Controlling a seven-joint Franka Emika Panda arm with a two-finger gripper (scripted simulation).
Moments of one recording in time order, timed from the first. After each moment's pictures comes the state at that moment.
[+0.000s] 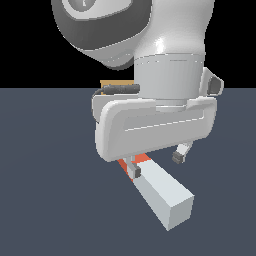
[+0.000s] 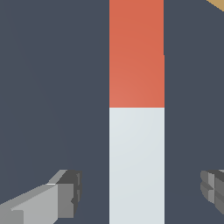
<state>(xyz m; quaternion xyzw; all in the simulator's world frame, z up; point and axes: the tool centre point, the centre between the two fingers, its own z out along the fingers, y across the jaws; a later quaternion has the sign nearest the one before) 0.052 -0.110 0.072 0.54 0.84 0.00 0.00</state>
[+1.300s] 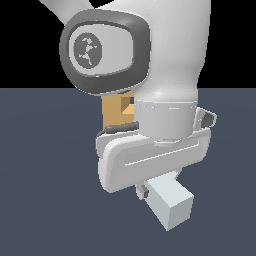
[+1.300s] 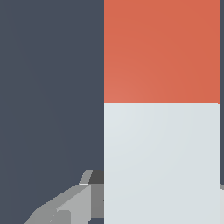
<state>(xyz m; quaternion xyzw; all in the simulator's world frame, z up) 0.052 -0.110 0.023 0.53 0.85 0.00 0.00</state>
